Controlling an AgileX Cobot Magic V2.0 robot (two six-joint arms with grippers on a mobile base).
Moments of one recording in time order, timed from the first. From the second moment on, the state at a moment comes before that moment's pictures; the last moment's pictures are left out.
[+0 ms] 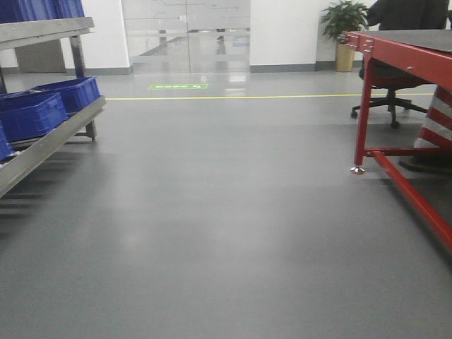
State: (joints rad) left arm -0.41 1.51 -1.89 -0.15 0.97 -0.07; right arm 0.29 1.48 -1.86 0.16 0.99 0.09
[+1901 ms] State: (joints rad) left arm -0.41 1.51 -1.89 -0.15 0.97 -0.07; right arm 0.29 1.48 -1.86 0.16 0.99 0.09
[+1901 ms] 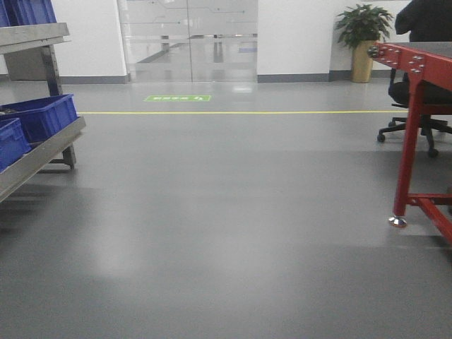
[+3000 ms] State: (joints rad) left arm -0.41 1.51 -1.89 -0.15 0.96 -0.07; right arm 0.29 1.48 -1.86 0.16 0.99 0.09
